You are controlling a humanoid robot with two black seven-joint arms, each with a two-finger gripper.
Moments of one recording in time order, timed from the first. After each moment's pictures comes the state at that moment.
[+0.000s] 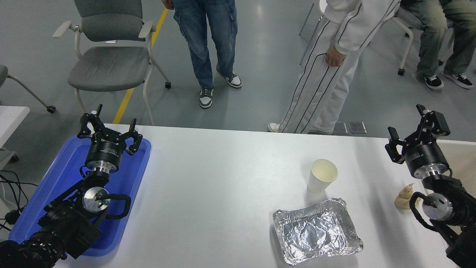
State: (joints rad) left arm -0.61 0.18 -0.87 -0.41 -0.09 -0.55 -0.51; right arm 0.40 -0.45 0.92 0.78 -0.26 0.15 0.49
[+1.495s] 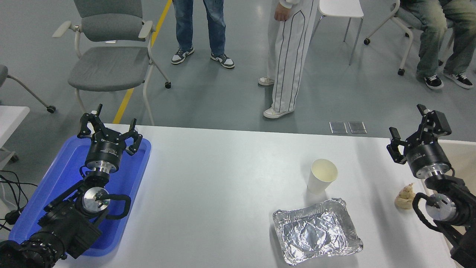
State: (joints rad) left arm -0.61 0.18 -0.87 -0.41 -0.09 -0.55 -0.51; right arm 0.43 -0.53 0.77 0.80 -0.25 0.16 0.49
